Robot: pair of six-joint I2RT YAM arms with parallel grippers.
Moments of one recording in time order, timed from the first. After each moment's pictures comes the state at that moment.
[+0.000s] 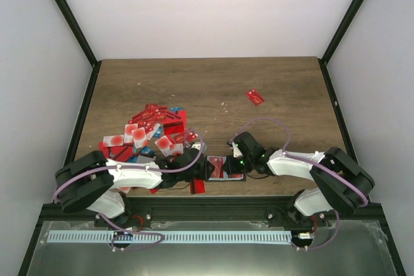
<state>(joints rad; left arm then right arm) -1.09 1.44 0.52 0.14 -0.06 -0.95 0.76 1.41 0.49 -0.06 -0.34 0.64</state>
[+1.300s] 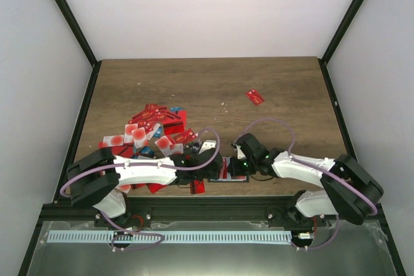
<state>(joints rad) -1.19 1.56 0.78 -0.17 -0.21 -0.95 0.76 1.32 0.48 -0.17 -0.30 0.64</state>
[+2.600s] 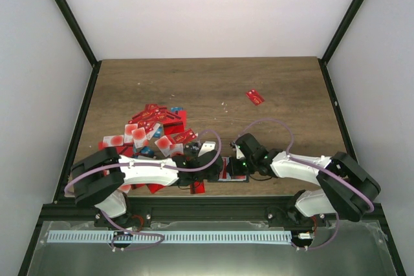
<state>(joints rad) -1.19 1.59 0.77 -0.15 -0.25 -0.96 0.76 1.35 0.47 -0.13 -0.30 0.65</state>
